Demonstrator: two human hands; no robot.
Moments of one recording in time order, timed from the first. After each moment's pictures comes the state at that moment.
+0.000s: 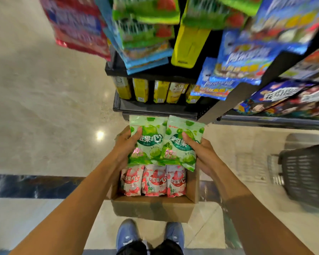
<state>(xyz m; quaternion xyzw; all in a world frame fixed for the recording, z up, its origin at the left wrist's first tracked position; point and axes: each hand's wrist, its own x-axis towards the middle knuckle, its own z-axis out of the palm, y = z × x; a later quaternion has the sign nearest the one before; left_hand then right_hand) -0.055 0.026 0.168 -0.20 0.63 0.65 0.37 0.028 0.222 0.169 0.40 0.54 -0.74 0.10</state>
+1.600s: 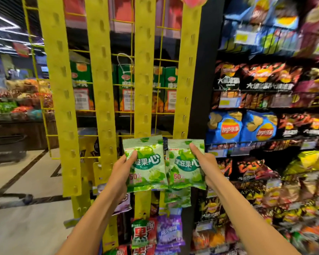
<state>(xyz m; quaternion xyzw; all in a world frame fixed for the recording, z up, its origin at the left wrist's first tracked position) -0.086 0.132 0.905 0.15 0.58 0.78 0.17 0.002 0.344 0.905 0.26 0.67 -0.63 -0.29</state>
